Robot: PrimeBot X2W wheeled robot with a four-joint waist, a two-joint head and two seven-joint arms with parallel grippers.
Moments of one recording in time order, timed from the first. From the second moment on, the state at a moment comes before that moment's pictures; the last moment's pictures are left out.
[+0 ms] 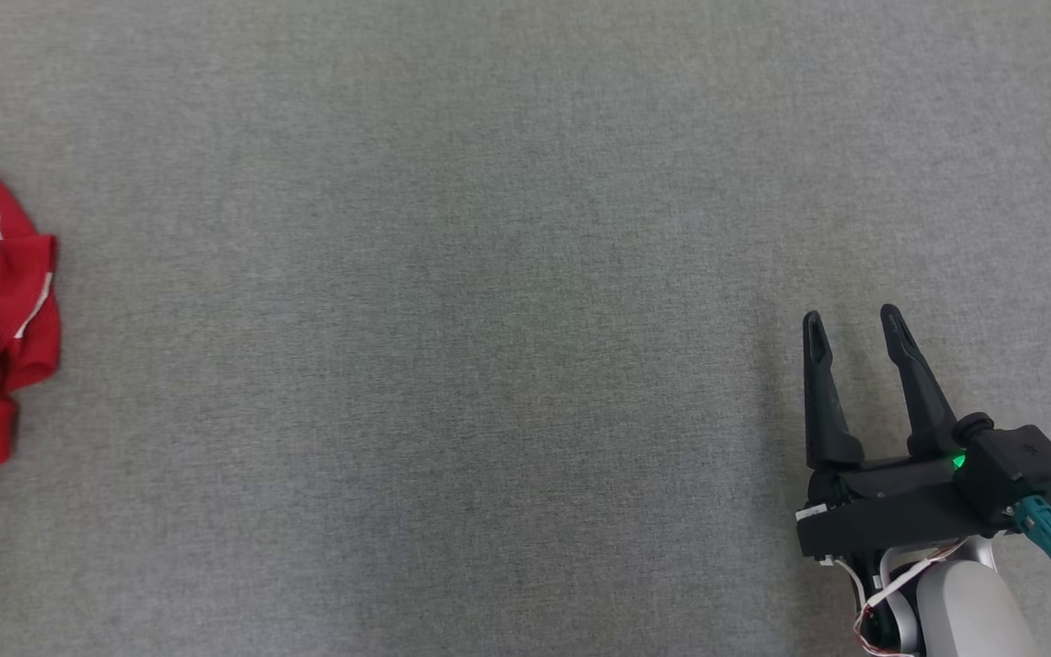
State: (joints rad) left arm -0.79 0.52 0.08 0.85 -0.42 -0.06 0.13; right arm -0.20 -0.06 -0.02 0.03 0.14 0.13 -0.17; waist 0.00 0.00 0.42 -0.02
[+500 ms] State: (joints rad) left arm -0.87 0.52 0.06 0.94 -0.41 -0.05 0.03; right arm -0.20 -0.06 -0.02 0.04 0.13 0.13 -0.17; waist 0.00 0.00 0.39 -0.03
